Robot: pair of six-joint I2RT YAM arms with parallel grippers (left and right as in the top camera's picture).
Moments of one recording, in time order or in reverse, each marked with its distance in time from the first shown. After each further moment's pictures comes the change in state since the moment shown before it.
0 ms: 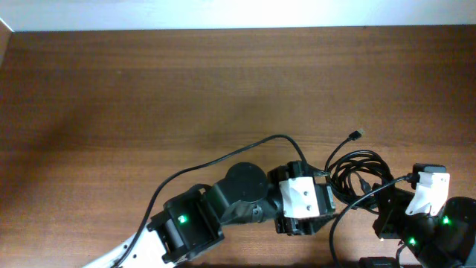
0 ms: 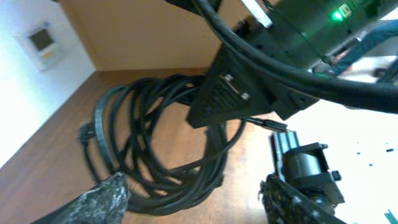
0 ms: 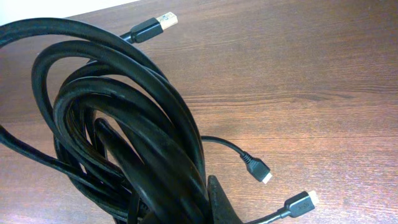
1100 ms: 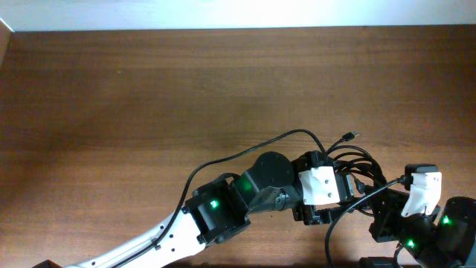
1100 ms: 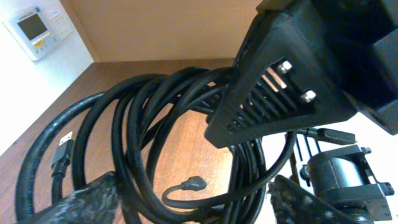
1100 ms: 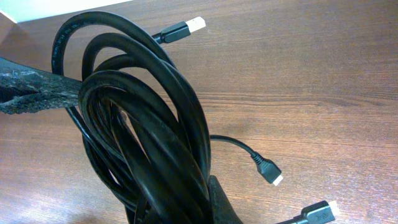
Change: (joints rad) left arm 0.000 0.153 0.000 0.128 -0.026 0.012; right arm 0.000 0.000 0.000 -0.001 -0.095 -0.042
